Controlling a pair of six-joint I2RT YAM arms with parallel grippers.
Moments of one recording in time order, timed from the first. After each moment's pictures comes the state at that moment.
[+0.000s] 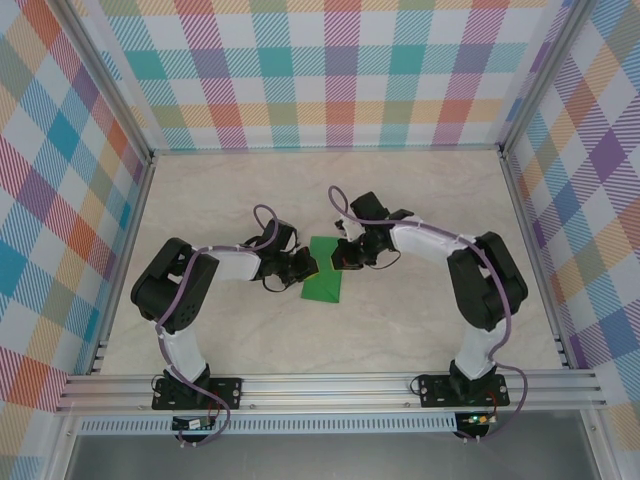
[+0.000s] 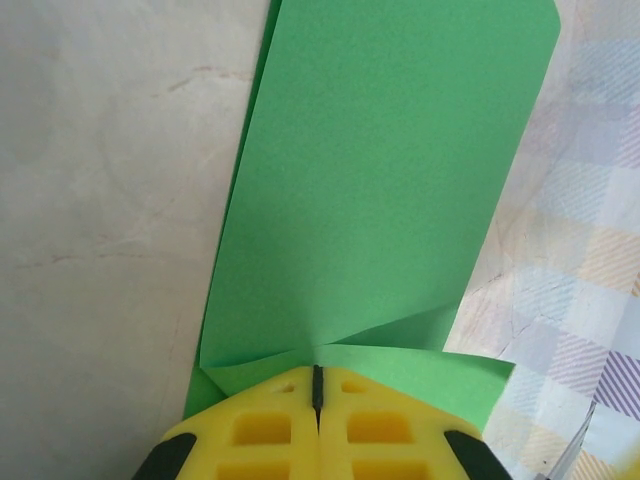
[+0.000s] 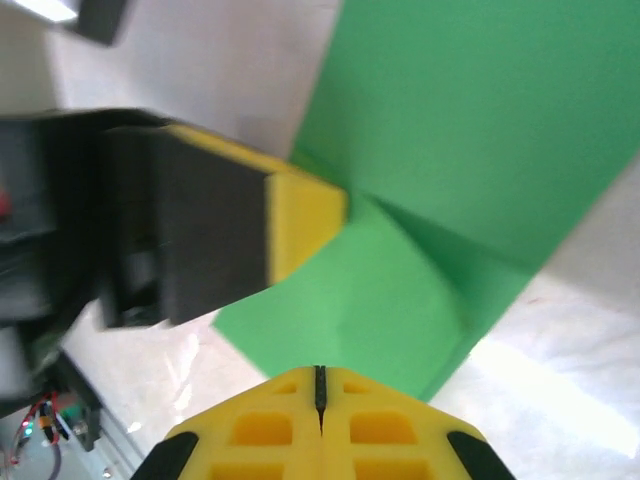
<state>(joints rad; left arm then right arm) -0.52 1.82 0.87 0.01 0.45 -0.90 0.59 1.79 1.18 -0.55 -0.54 0.41</state>
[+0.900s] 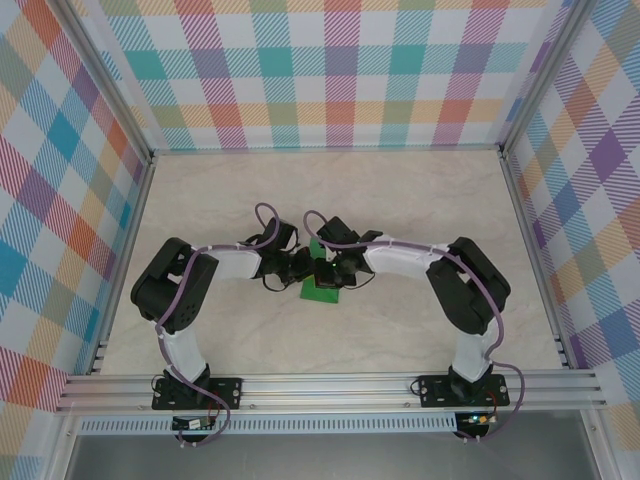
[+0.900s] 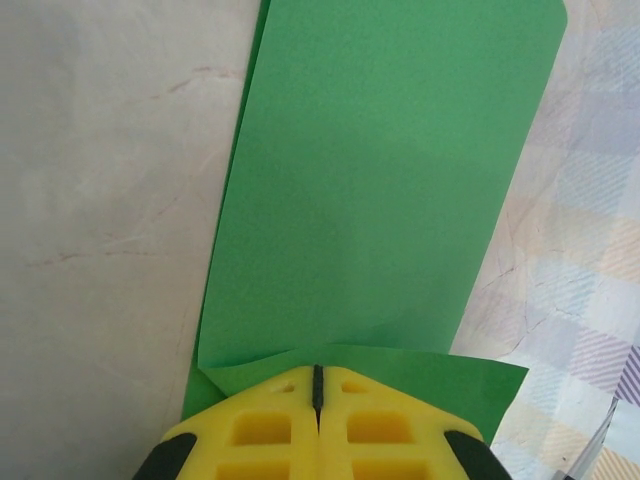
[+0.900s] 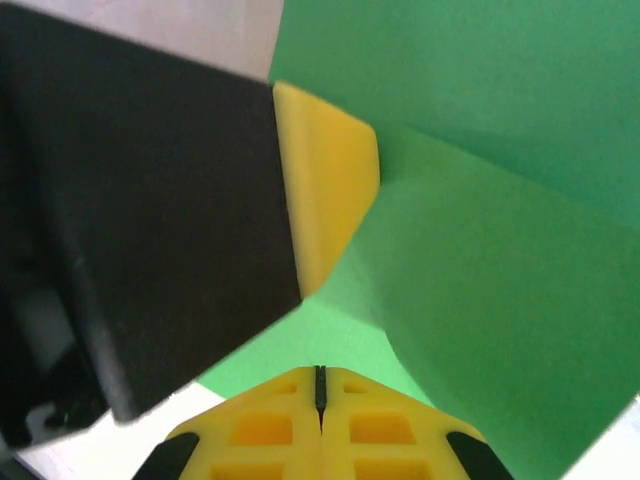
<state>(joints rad) -0.52 1.82 0.89 -0.05 0.44 -0.86 0.80 1.87 1.18 -0.46 -0.29 0.72</state>
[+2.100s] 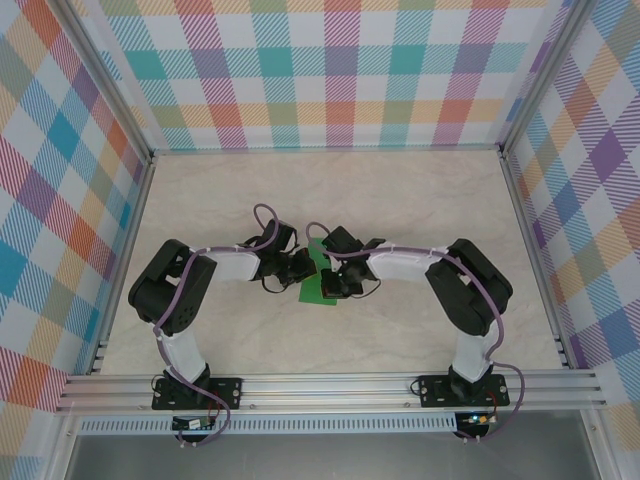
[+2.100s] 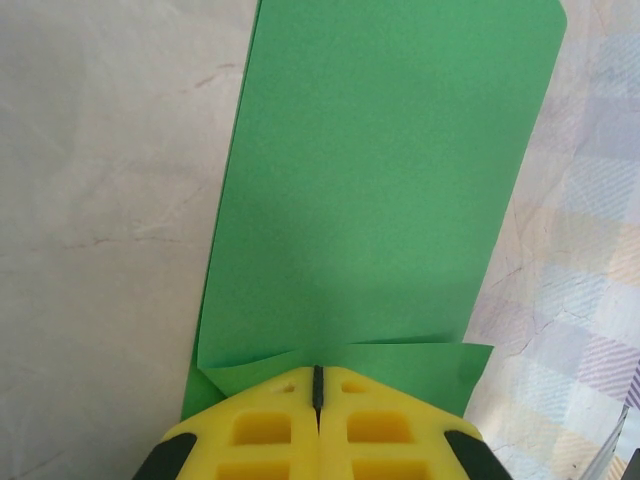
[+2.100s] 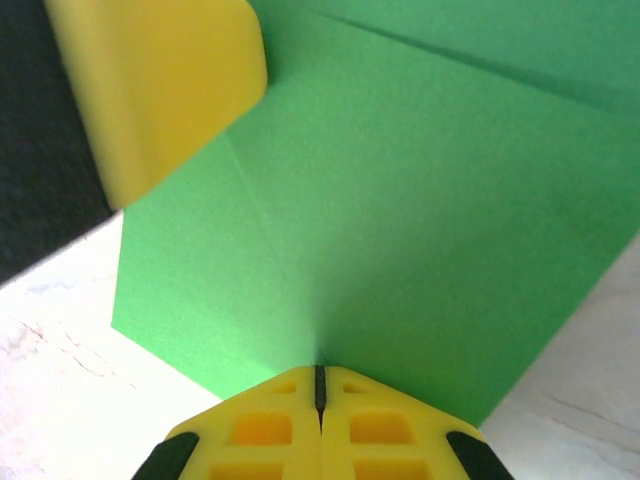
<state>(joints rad) -0.52 1.81 0.86 -0.03 0.42 -0.86 0.80 1.84 1.07 -0.45 -0.30 0.65</state>
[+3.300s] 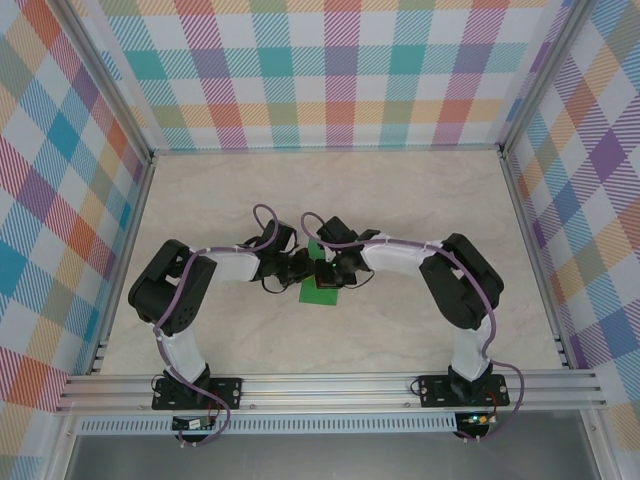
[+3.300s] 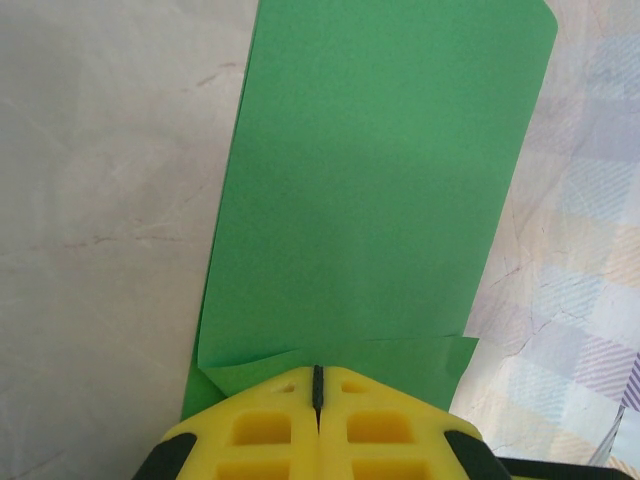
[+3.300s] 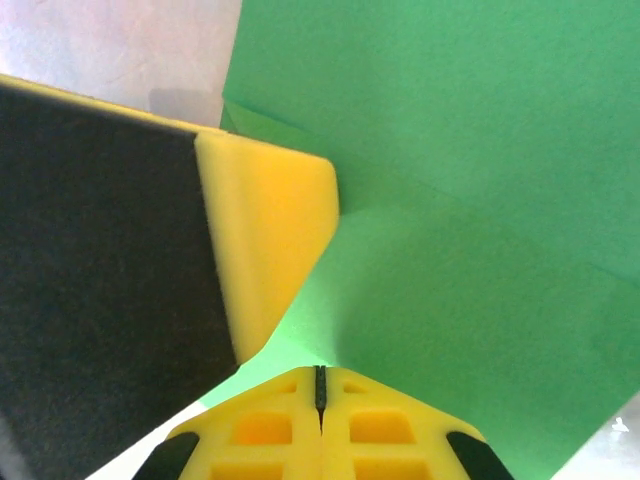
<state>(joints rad) -0.52 1.80 0.86 -0.02 0.42 -0.87 0.77 1.91 1.19 -0.47 -0.30 0.64</state>
